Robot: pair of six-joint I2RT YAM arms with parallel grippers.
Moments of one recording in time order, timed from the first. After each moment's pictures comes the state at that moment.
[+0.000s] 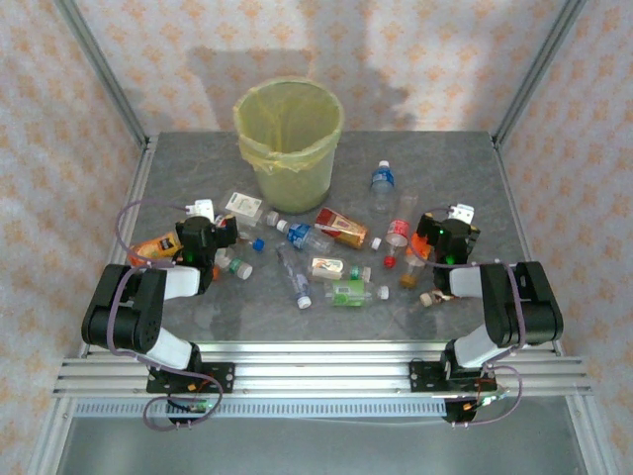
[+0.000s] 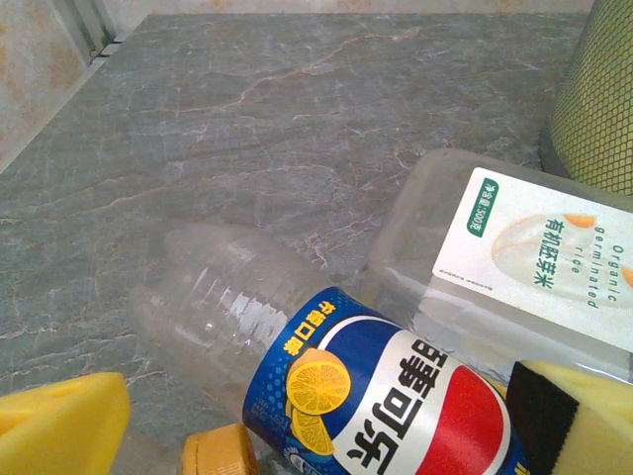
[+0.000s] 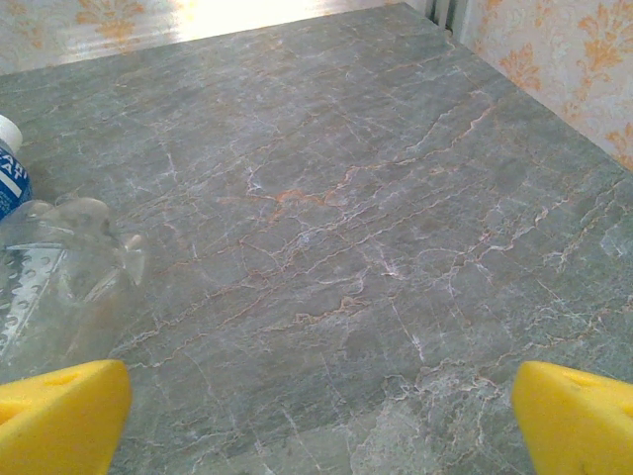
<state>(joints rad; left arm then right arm) -0.04 1.51 0.43 0.64 -0.25 -0.07 0.04 1.52 0.39 0.71 0.29 0.19</state>
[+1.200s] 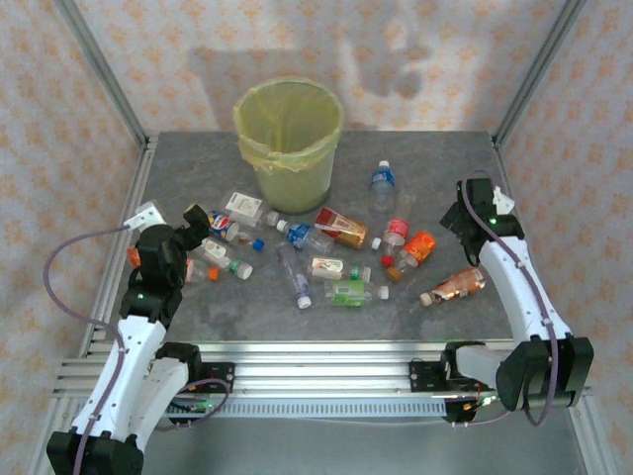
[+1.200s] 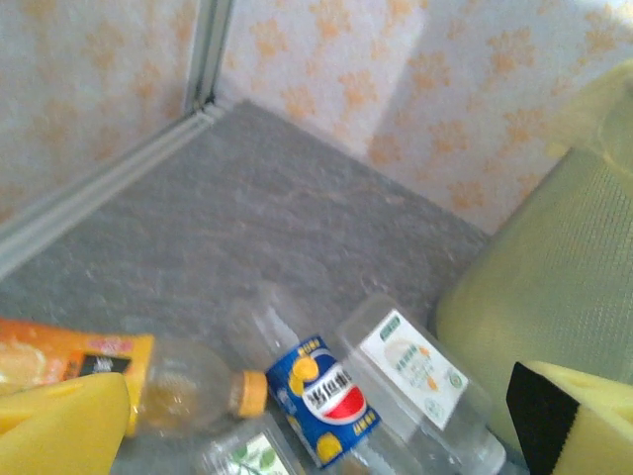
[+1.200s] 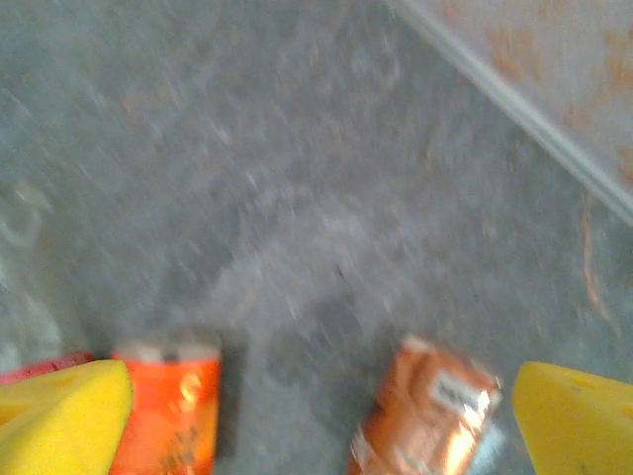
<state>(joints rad) -0.04 0.69 0.58 -0.25 -0.31 -0.53 0.04 1.17 1.03 -0.93 0.37 0.68</state>
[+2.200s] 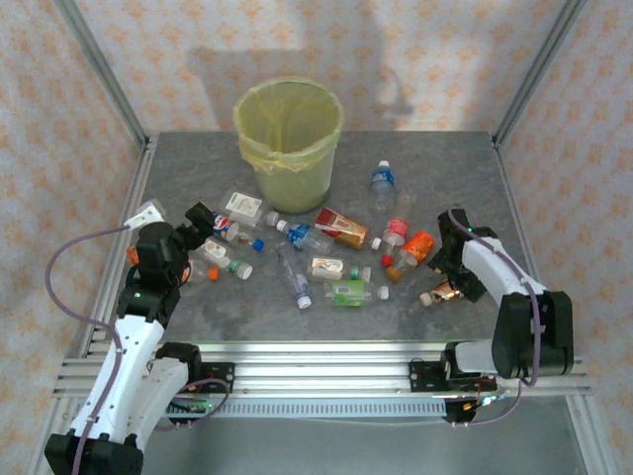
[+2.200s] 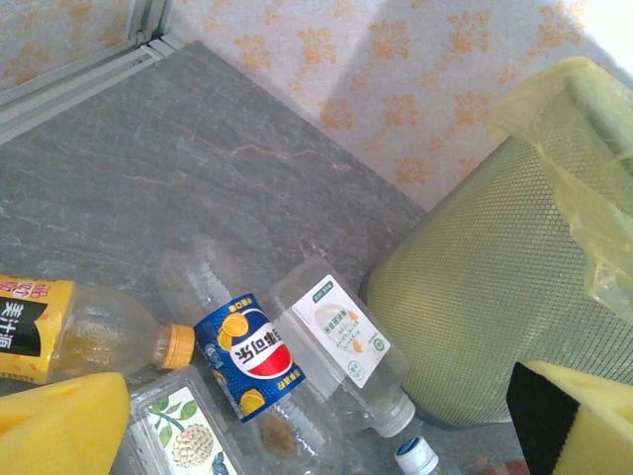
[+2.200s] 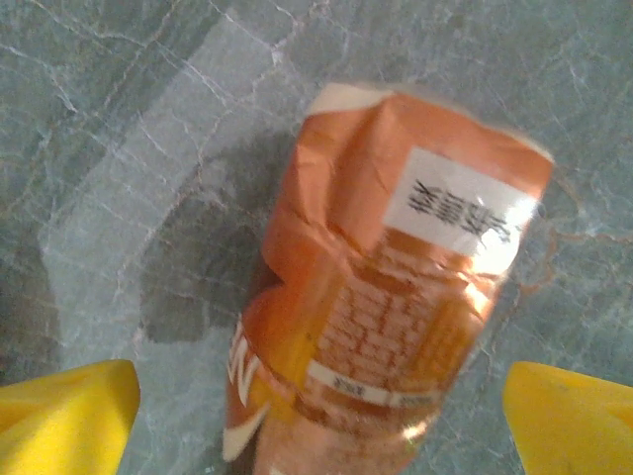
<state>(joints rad) -0.04 0.69 0.62 -0.31 -0.21 -0.67 0.04 1.35 0.79 -0.91 0.27 0.87</state>
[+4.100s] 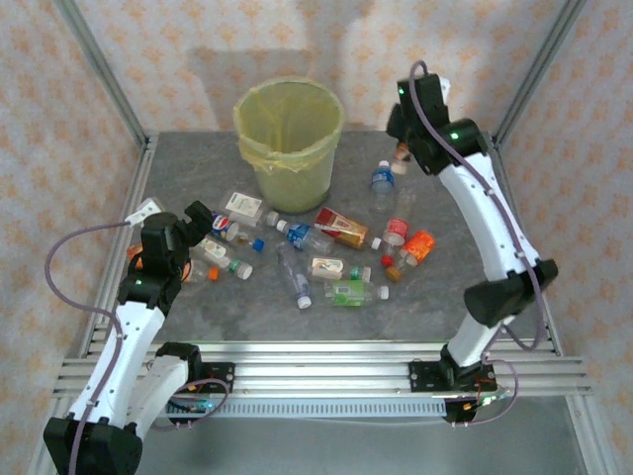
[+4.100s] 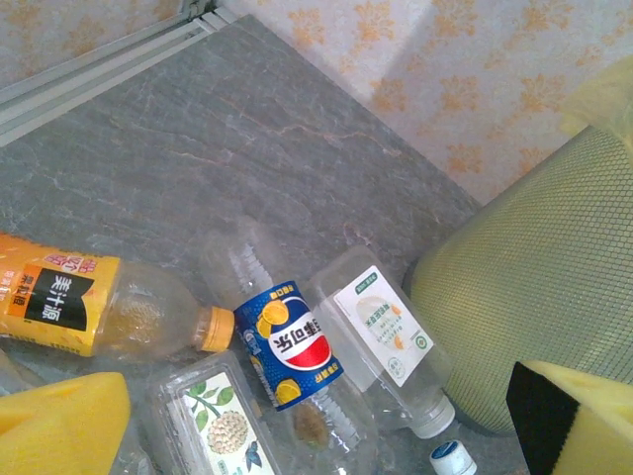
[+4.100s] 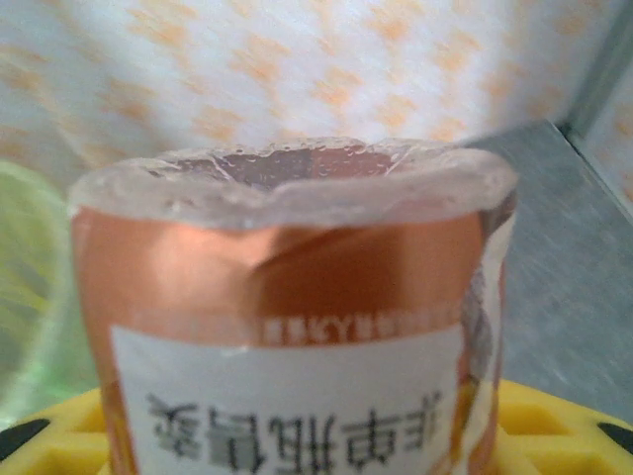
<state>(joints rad) -0.04 0.78 0.69 -0.40 -0.26 -0.71 0.42 1.74 2.14 -1.01 0.43 0.49</state>
